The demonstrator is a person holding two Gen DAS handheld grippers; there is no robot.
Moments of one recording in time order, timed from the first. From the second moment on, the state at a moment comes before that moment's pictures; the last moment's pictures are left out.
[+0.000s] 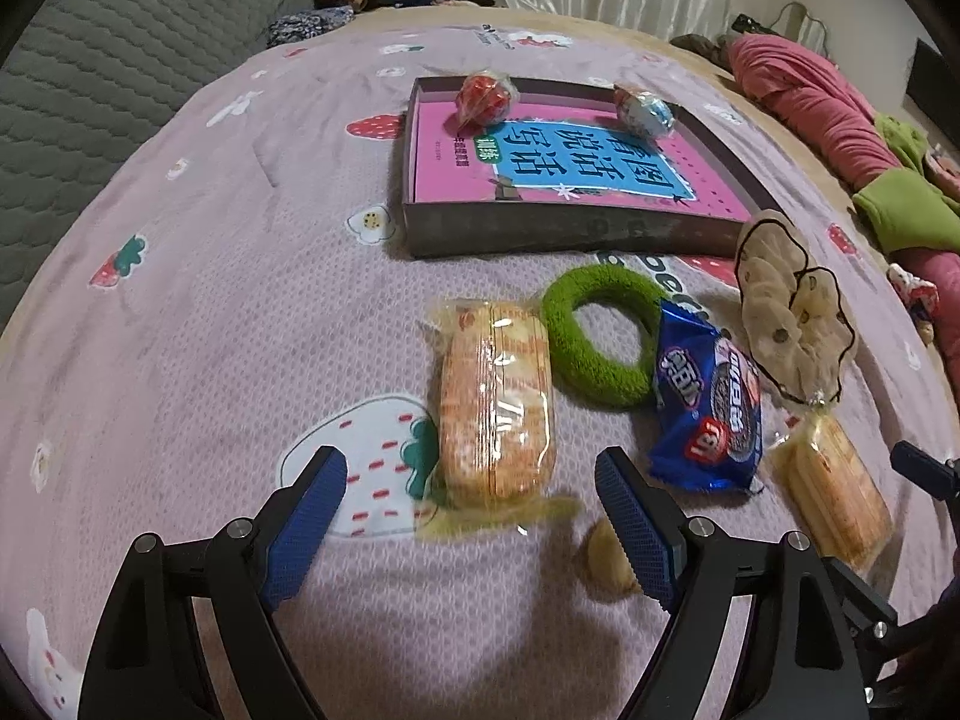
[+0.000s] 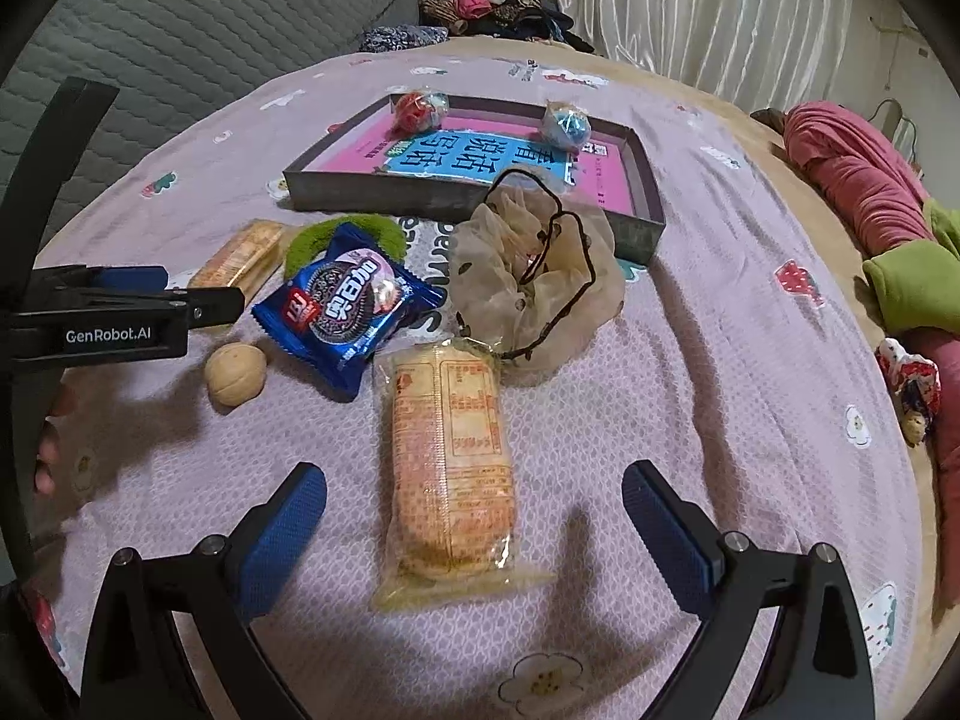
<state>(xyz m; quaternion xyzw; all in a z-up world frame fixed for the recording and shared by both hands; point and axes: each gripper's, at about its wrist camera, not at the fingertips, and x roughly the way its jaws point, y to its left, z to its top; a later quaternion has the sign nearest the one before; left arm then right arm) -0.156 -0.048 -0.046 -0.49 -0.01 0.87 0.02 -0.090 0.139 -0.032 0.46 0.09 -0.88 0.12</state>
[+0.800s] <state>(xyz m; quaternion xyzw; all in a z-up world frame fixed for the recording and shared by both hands) -0.186 -0.047 -0.062 -0.48 -0.01 0.87 0.03 -0.101 0.135 -0.046 0.47 0.07 -0.87 0.13</state>
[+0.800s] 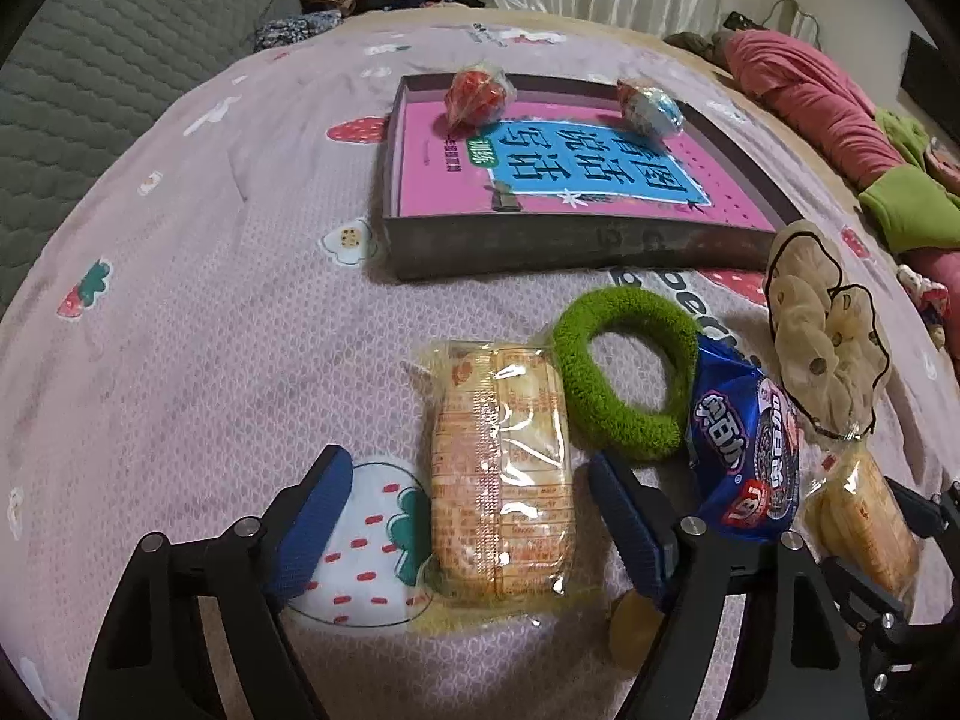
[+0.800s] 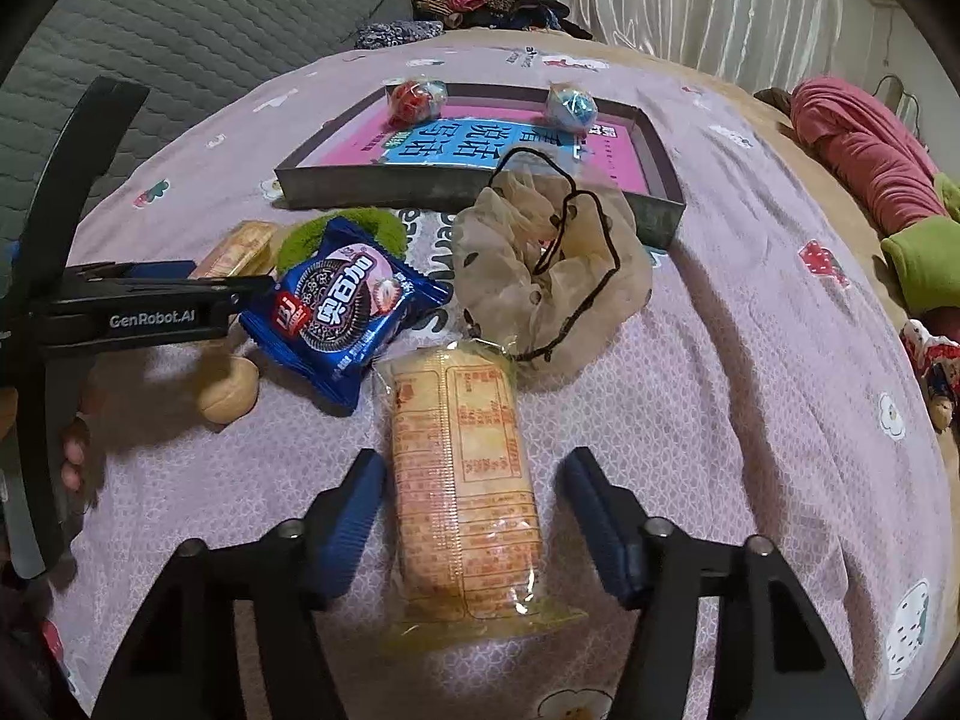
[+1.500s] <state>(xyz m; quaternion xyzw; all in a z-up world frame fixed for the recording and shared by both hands) -0.181 -0.045 -0.054 -0.47 0.01 0.88 0.02 -0.094 0.131 -0.040 0.46 0.09 -0.88 0.11</state>
